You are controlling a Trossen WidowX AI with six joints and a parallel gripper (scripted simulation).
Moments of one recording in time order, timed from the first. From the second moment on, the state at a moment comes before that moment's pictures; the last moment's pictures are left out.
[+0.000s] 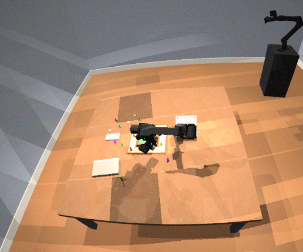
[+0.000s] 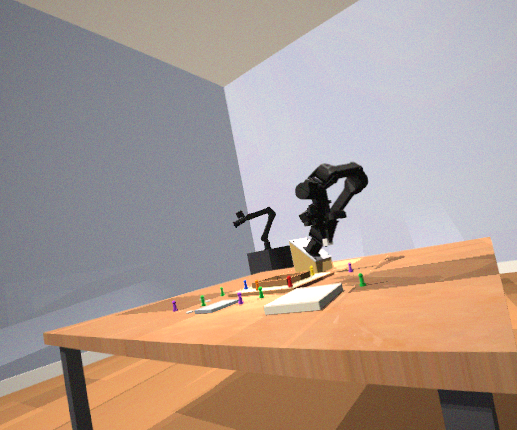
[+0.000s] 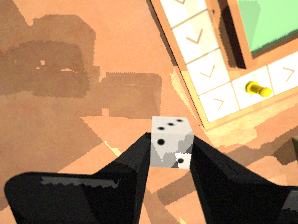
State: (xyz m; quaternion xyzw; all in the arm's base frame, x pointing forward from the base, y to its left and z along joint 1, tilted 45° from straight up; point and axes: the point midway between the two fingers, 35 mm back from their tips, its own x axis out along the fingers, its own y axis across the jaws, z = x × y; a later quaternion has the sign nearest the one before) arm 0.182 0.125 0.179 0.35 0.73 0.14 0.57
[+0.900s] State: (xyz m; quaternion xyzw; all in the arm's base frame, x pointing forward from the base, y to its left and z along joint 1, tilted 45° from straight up) arm 0.260 0.063 0.078 0.53 0.73 -0.13 0.40
